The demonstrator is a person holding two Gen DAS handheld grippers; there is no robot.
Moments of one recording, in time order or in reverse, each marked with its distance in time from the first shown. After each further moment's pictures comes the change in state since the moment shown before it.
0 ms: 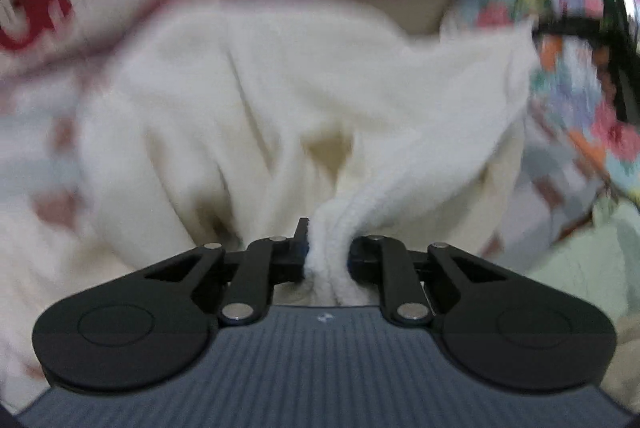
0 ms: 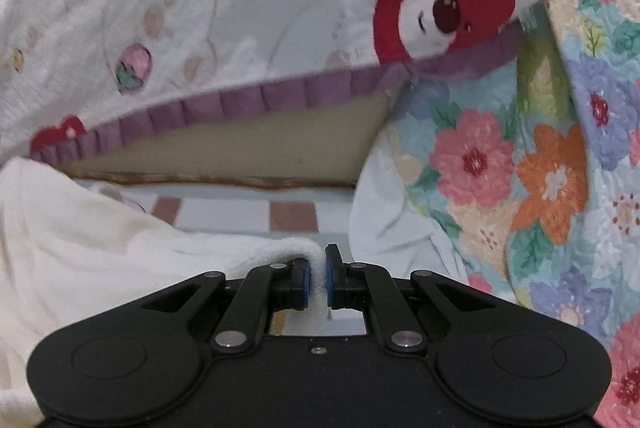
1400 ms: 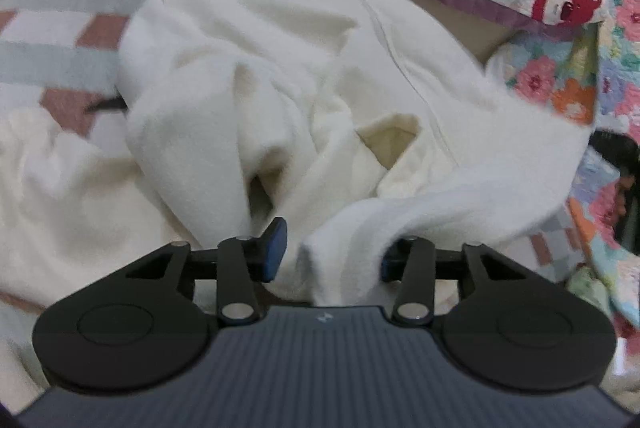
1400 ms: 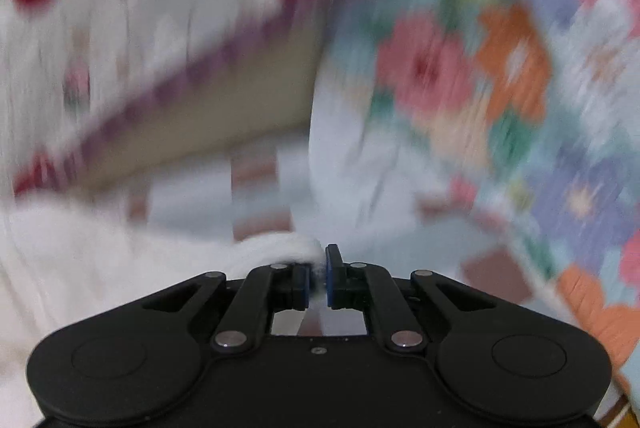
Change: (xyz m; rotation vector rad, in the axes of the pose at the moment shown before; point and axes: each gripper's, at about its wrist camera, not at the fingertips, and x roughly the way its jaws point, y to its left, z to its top) left arm 0.032 0.059 -0.023 -0.351 0.169 -0.076; right arm 0.000 -0.061 -0.058 0.271 0.005 -0.042
